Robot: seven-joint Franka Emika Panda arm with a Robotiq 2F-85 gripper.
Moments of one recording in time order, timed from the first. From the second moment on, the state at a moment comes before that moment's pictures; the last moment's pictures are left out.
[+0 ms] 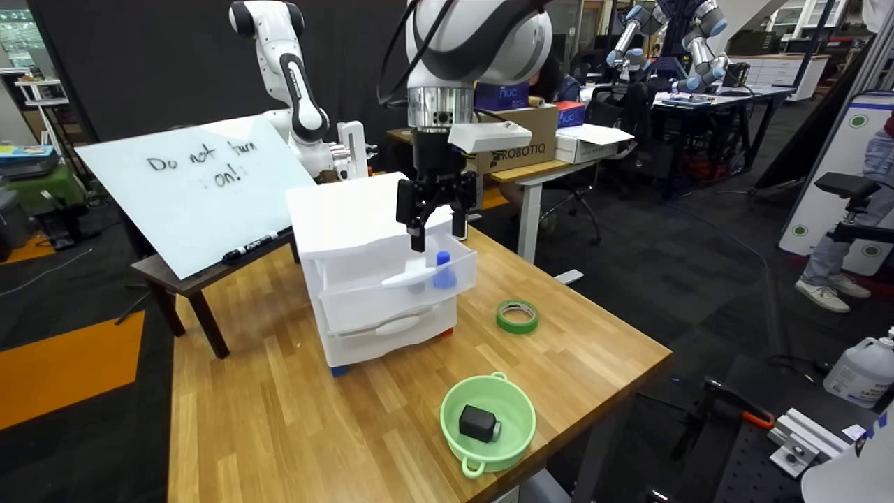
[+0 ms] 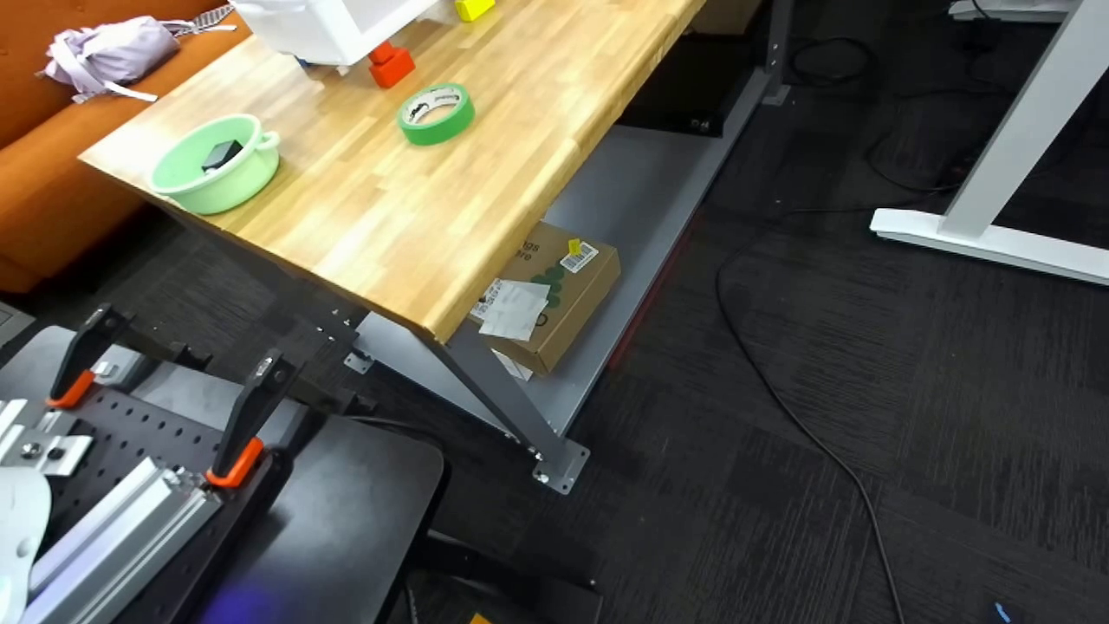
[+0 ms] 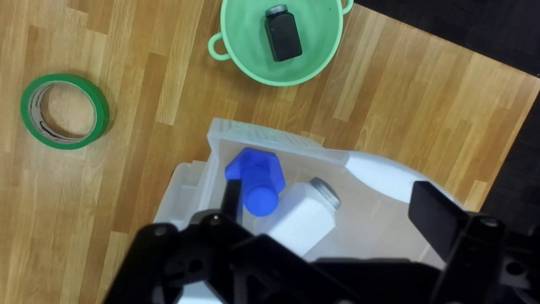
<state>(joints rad) 0.14 0.18 0.13 -1.85 0.15 2.00 0.08</state>
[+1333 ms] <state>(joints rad) 0.13 0.31 0.12 -1.74 0.17 1.94 0.02</state>
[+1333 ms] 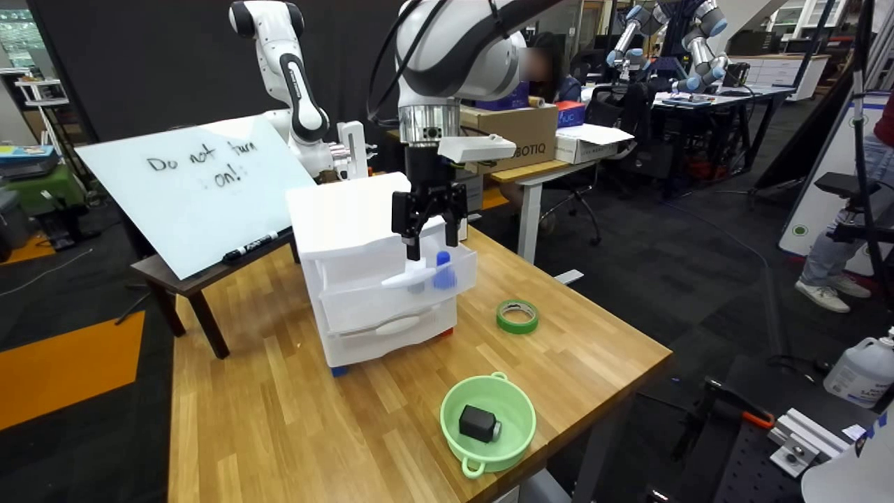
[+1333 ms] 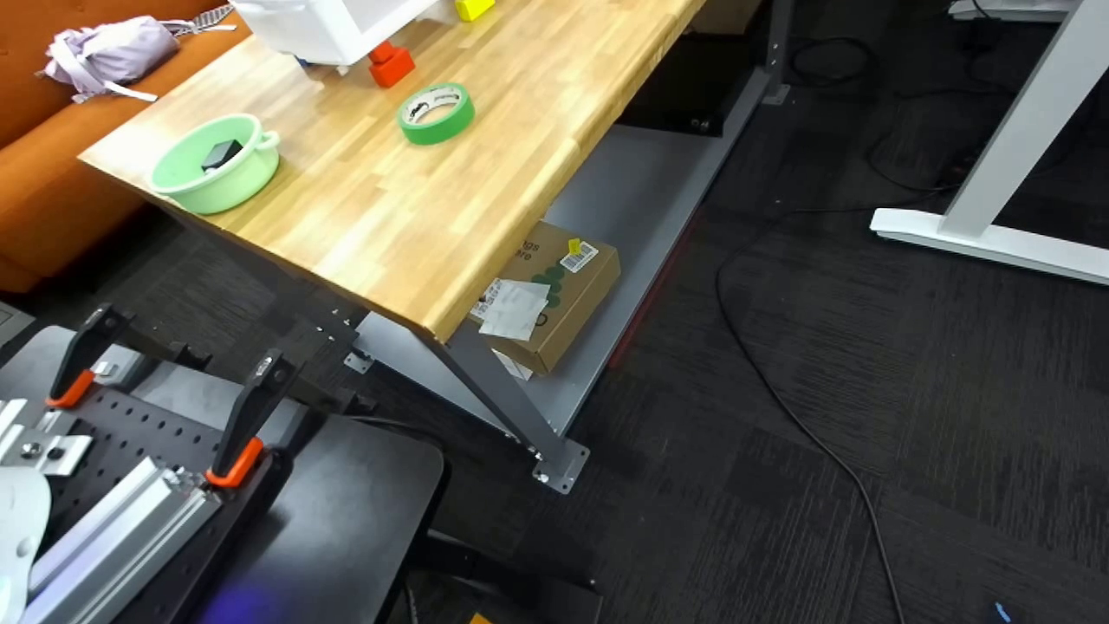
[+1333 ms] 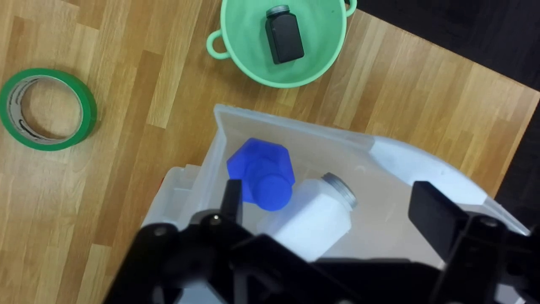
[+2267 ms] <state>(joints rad) 0.13 0.39 0.12 -1.62 0.17 1.80 0.02</state>
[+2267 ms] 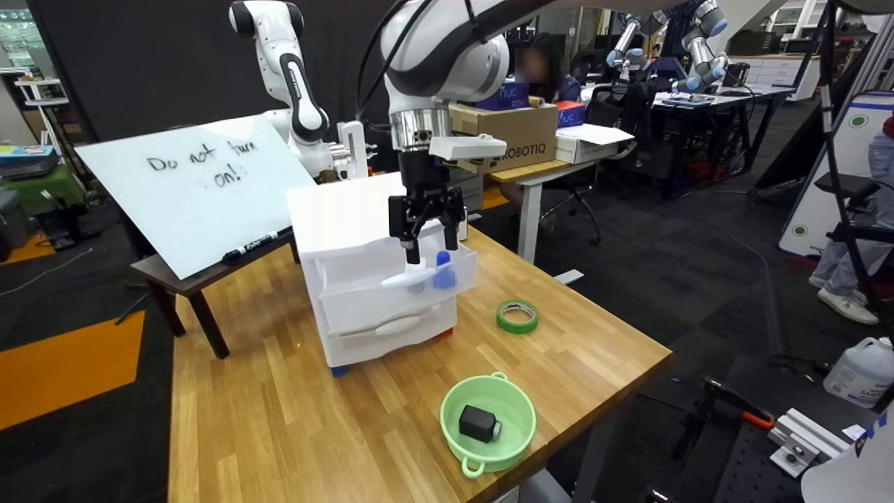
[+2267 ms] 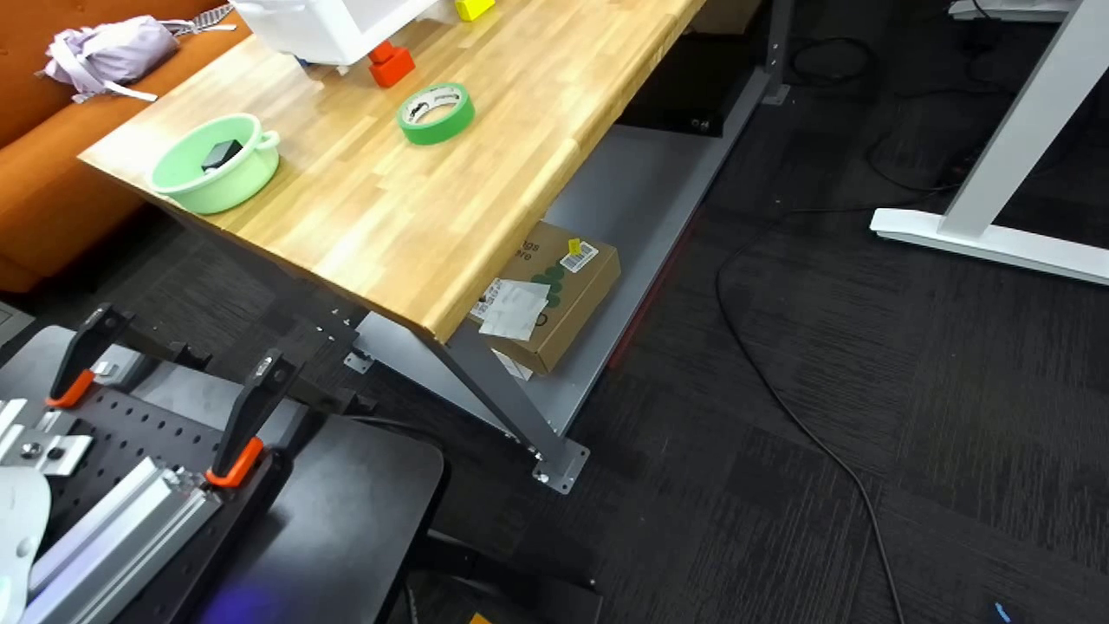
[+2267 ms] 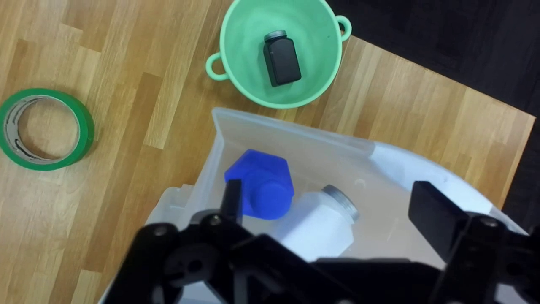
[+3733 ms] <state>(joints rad) 0.13 0.49 0.13 -1.50 0.19 1.74 0.02</state>
